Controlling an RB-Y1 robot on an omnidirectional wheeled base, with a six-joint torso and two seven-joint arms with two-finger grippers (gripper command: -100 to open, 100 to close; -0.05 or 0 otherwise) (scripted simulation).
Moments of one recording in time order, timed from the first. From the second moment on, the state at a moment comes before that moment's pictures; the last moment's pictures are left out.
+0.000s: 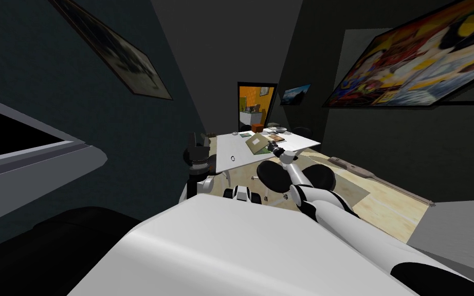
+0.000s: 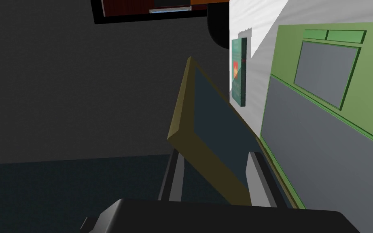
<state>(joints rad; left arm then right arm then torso) 0.47 -0.03 -0.07 -2.36 -0.11 -0.57 0.06 -0.59 -0.37 -0.16 -0.92 -1.65 0.40 -1.81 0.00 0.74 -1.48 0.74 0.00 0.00</state>
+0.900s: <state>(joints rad) 0.47 -0.03 -0.07 -2.36 -0.11 -0.57 0.06 -0.50 -0.42 -0.12 -1.00 -1.50 0.32 -1.70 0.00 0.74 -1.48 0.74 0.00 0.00</state>
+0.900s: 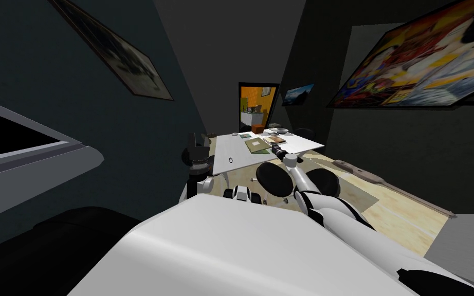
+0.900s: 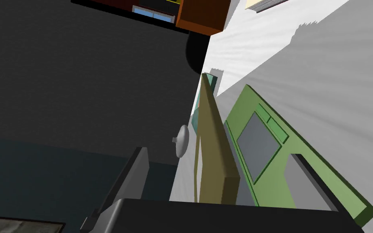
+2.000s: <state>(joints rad) 0.47 -0.03 -0.07 -2.36 -0.11 -0.57 0.06 -0.54 -0.50 -0.11 -1.00 -1.32 0.37 -1.58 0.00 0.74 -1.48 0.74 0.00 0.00</state>
